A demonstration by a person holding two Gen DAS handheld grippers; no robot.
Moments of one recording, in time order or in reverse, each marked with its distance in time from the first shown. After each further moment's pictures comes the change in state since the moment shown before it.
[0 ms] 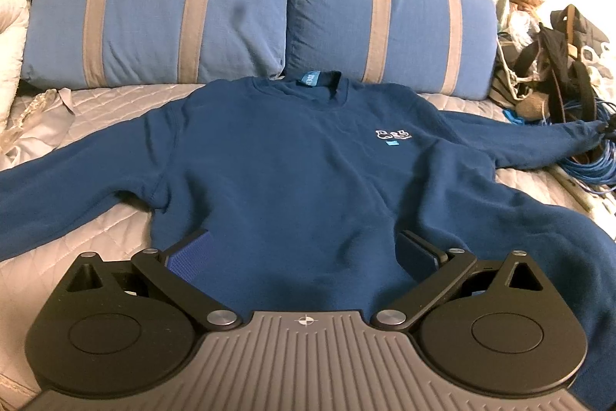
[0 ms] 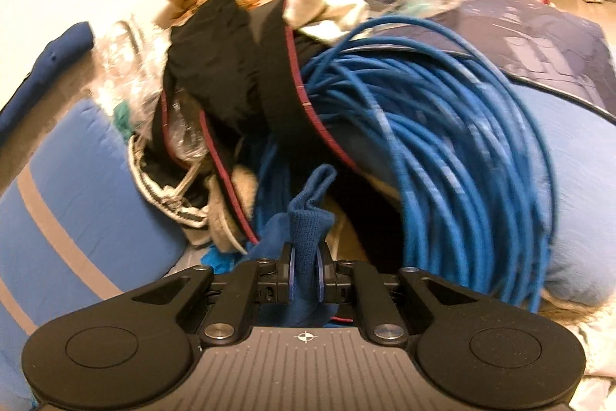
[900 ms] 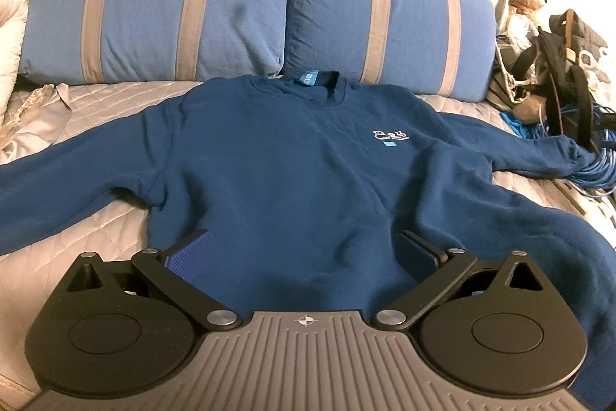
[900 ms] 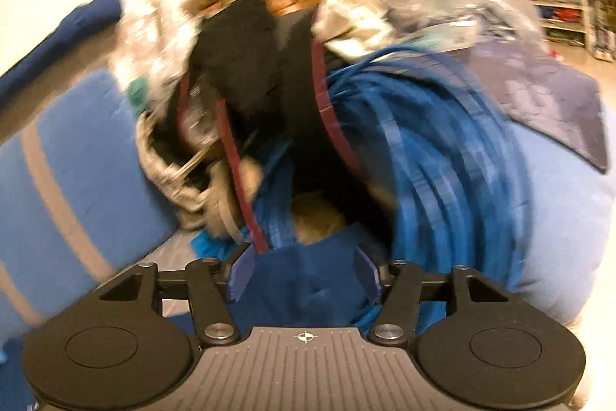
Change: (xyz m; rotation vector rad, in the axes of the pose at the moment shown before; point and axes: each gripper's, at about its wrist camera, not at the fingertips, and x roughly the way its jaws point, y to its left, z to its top) left arm 0.000 0.000 0.000 -0.012 0.001 -0.012; right arm -0.017 0.046 -0.031 -0.213 -0.010 0.001
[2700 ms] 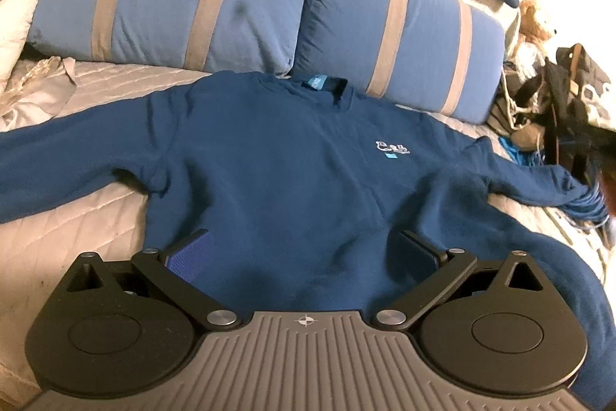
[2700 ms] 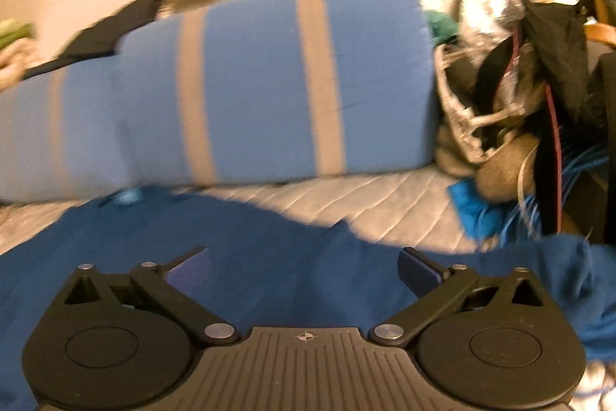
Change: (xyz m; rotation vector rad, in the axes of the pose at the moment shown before) left arm -0.002 0.017 -0.001 -0.125 -0.013 -0.038; right arm -0.069 0.170 -0.068 -0.466 0.183 0.473
